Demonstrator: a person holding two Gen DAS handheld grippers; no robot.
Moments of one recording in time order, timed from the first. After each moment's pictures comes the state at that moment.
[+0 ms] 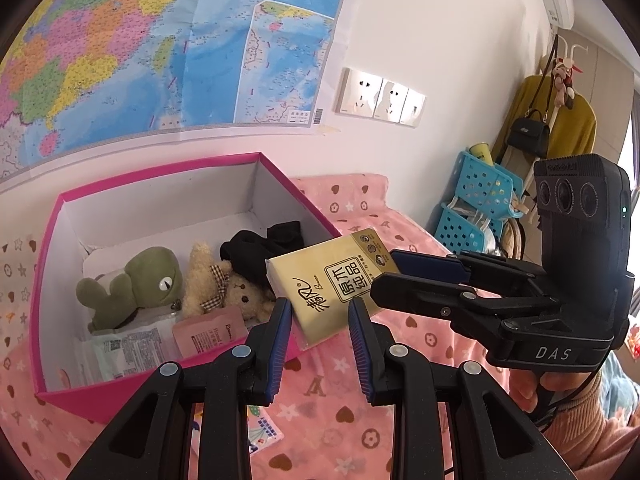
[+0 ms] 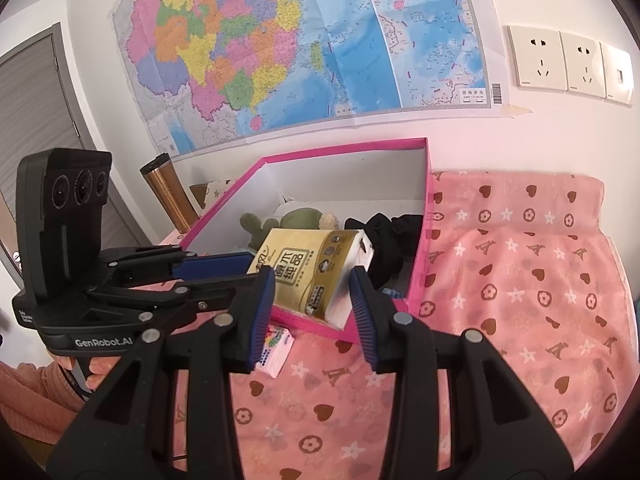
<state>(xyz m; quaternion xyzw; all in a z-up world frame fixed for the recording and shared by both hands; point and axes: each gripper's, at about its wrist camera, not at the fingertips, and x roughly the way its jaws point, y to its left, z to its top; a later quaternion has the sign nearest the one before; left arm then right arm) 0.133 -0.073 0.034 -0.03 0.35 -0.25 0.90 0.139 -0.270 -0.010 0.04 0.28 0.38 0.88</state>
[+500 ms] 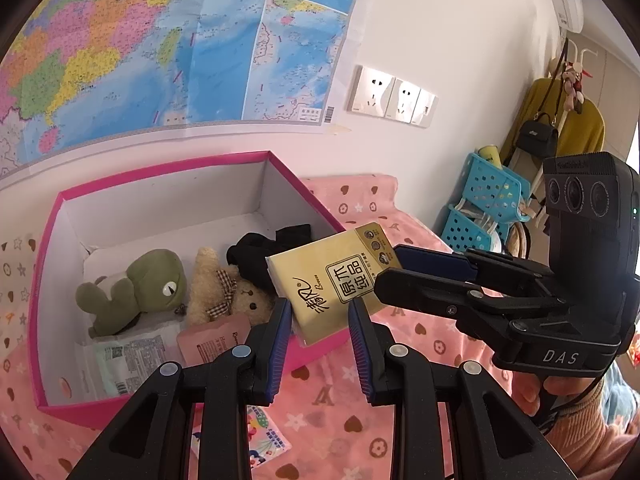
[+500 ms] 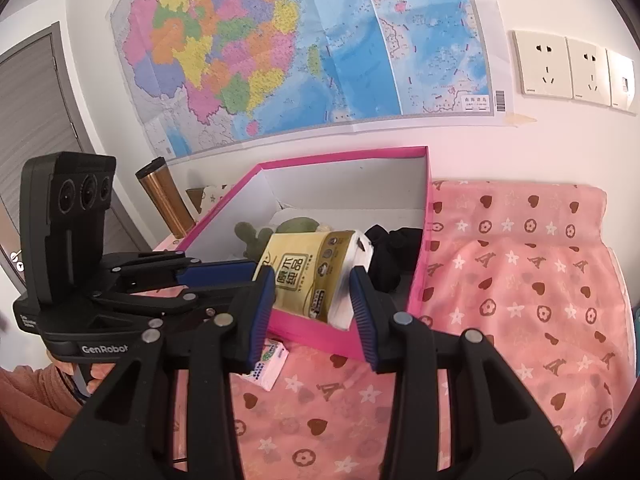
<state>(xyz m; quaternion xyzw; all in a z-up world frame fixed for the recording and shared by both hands) 0.146 -0.071 0.034 -0.04 0.36 -0.24 0.90 0.157 -0.263 -0.007 0.04 0.28 0.38 0.88</state>
